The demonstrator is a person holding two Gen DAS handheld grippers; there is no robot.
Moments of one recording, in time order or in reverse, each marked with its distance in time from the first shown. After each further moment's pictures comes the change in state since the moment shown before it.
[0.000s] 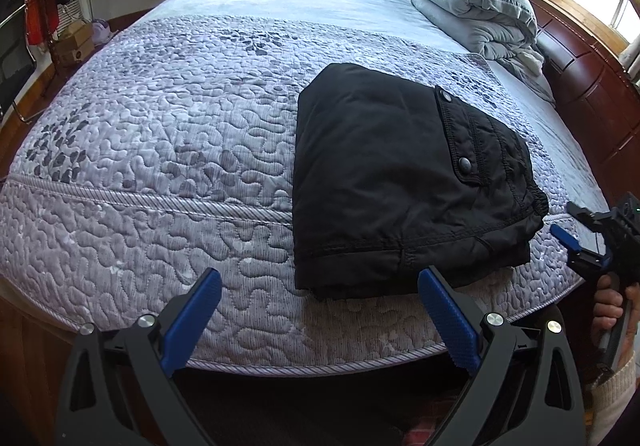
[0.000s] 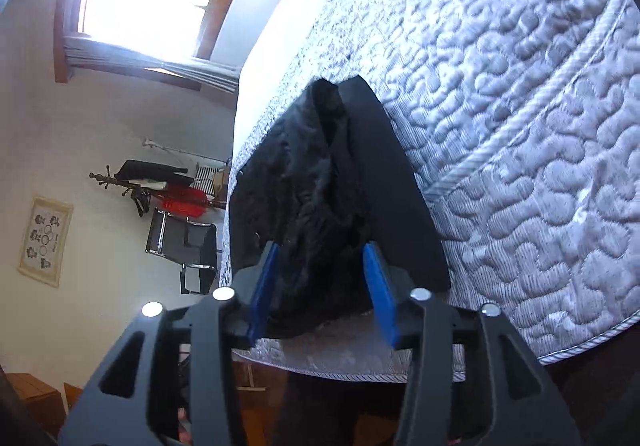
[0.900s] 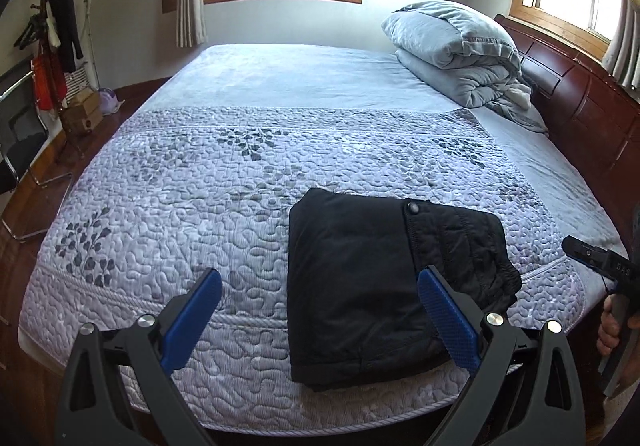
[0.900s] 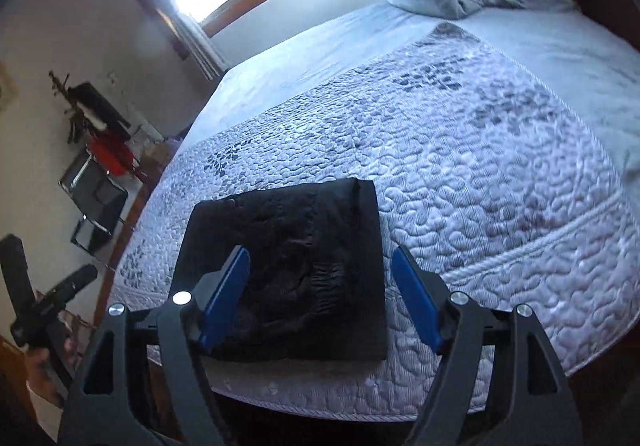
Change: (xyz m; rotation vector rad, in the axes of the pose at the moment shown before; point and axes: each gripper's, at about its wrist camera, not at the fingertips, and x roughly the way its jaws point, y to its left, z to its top) left arm -0.060 -0.044 0.069 0.093 -0.224 0.060; right arm -0.007 0.121 0.007 -0.535 -0.124 -0.390
